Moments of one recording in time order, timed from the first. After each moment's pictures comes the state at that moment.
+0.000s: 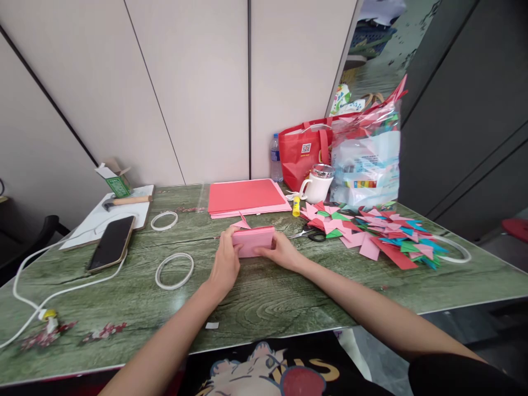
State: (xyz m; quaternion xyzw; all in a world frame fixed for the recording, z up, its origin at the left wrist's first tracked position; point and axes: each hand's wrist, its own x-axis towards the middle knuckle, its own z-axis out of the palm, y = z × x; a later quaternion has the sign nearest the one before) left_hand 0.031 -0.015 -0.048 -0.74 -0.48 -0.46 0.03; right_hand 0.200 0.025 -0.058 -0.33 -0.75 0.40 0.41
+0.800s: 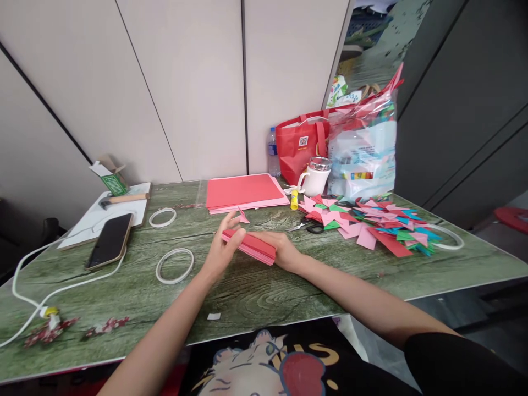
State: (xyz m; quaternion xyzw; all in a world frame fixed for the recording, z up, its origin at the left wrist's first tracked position) left_hand 0.030 -0.023 -0.022 -0.59 -0.43 -0.53 -0.42; right_hand 0.206 0.017 -0.059 -0.20 -0.86 0.16 0.43
